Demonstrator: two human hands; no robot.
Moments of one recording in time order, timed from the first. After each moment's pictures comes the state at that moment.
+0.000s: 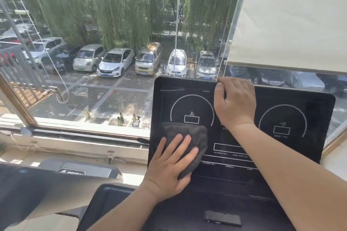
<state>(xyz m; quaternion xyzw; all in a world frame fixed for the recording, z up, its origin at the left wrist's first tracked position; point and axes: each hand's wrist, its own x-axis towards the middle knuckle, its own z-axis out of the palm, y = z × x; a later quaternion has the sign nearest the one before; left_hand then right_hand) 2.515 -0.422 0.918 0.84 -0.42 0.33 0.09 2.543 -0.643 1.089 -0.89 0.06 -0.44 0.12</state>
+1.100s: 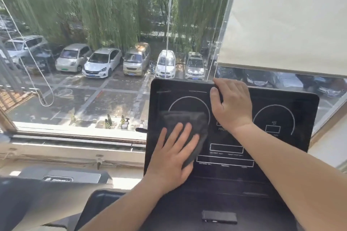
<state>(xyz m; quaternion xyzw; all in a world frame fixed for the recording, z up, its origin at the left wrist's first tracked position) 2.526 -0.441 0.950 0.85 -0.40 0.32 0.11 2.532 -0.651 1.097 -0.93 0.05 -0.36 0.09</state>
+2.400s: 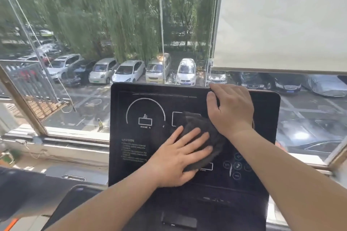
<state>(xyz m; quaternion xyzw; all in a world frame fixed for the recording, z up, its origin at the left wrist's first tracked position) 2.490 -0.566 0.985 0.81 -0.51 0.28 -0.04 2.485 -0.771 1.096 -0.91 0.03 -0.39 0.13</state>
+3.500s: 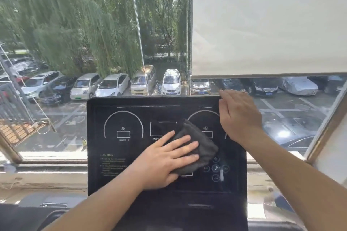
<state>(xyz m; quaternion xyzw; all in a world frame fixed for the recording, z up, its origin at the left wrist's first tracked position) 2.497 -0.583 1.008 0.77 -0.57 0.27 -0.11 2.445 -0.854 1.100 -0.93 0.09 -0.33 0.15</state>
